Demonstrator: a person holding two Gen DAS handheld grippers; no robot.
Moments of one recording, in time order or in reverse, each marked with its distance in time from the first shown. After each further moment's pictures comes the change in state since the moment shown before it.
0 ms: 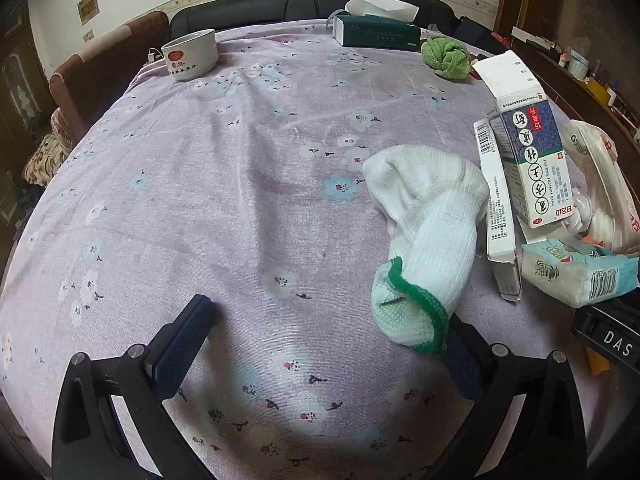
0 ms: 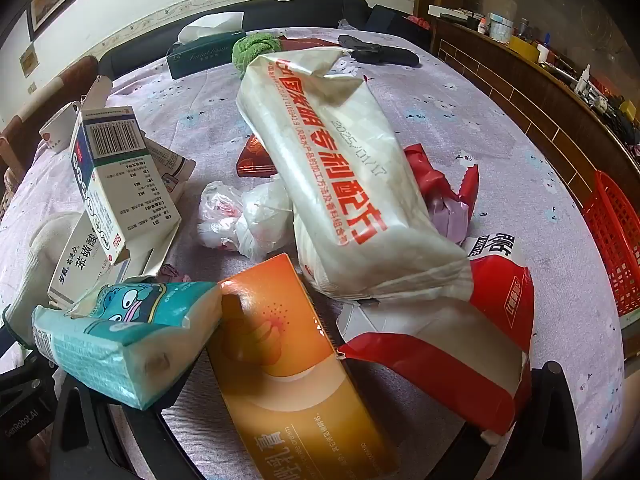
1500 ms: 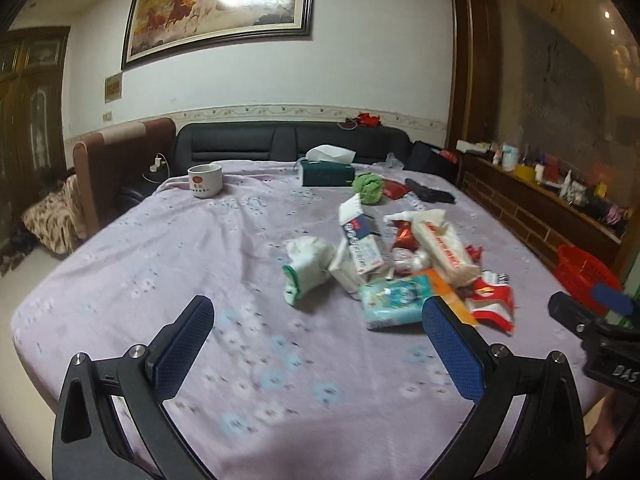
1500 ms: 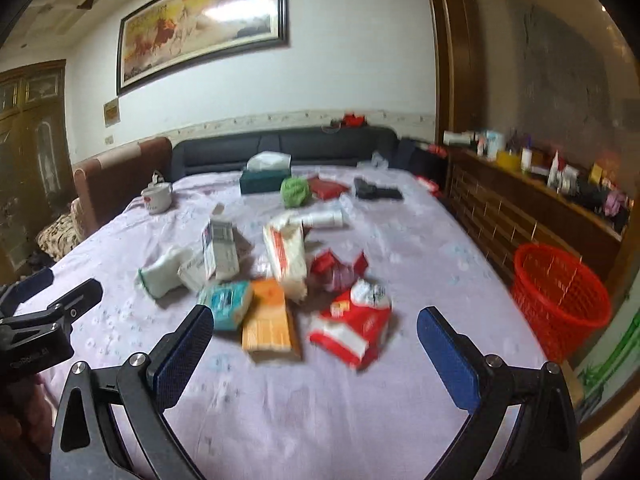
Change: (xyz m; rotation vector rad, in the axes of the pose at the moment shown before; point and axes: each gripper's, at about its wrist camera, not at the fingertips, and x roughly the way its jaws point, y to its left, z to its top) left arm -0.179 -0.043 -0.119 -0.022 -0.527 -0.097; right arm -0.171 -0.085 -0.105 -0.097 -0.466 0.151
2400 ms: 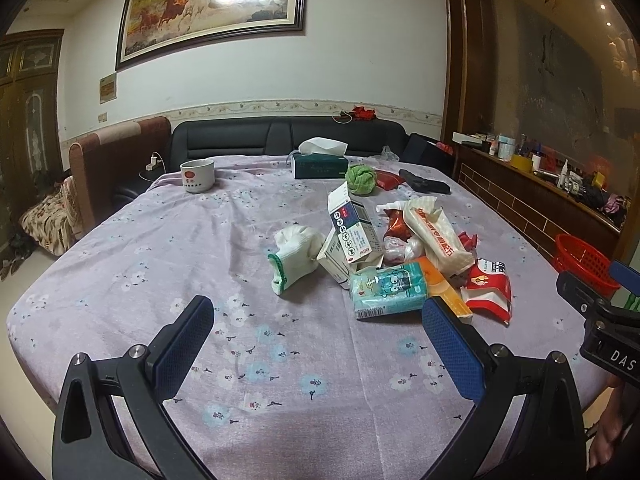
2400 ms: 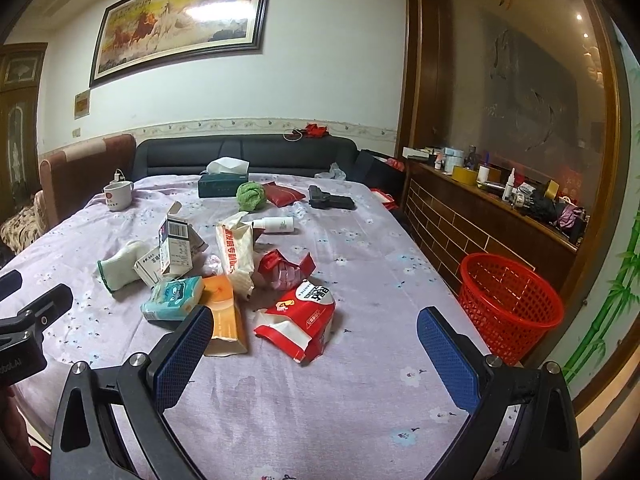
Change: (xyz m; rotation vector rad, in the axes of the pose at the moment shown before) left arm 0.011 -0.009 -0.007 0.028 0.026 -0.001; right arm -0.014 -0.005 -0.007 -0.050 -0.065 -0.171
